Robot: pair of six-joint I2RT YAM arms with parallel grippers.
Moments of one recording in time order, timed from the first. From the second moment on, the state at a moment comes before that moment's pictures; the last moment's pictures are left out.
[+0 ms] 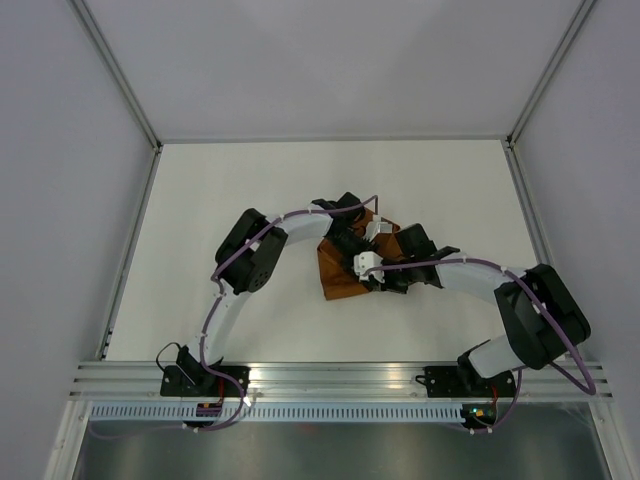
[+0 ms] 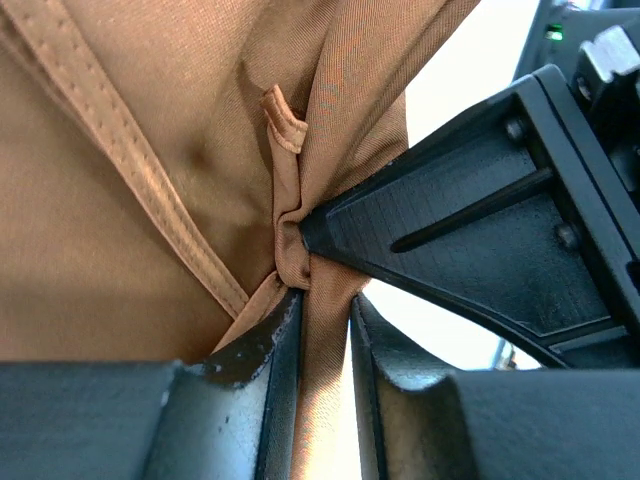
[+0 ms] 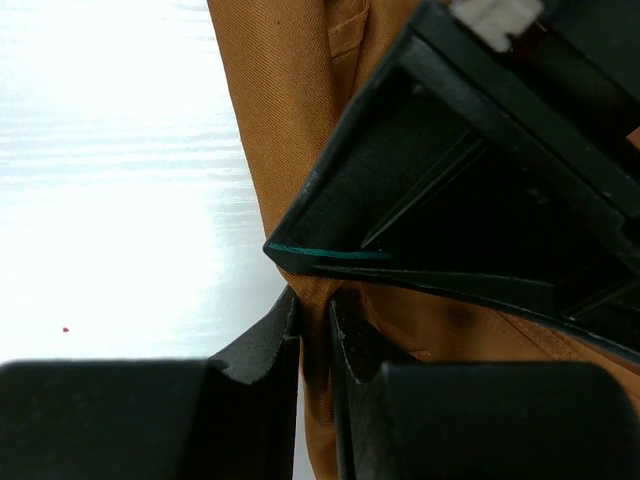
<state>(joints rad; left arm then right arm) -0.72 2.35 1.70 -0.71 0.96 0.05 0.48 1.47 0.64 -0.25 -0.54 -0.99</state>
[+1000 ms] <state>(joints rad) -0.63 1.74 1.13 -0.12 0.25 -0.20 0.33 1.89 1.10 -0.74 -0.81 -1.02</state>
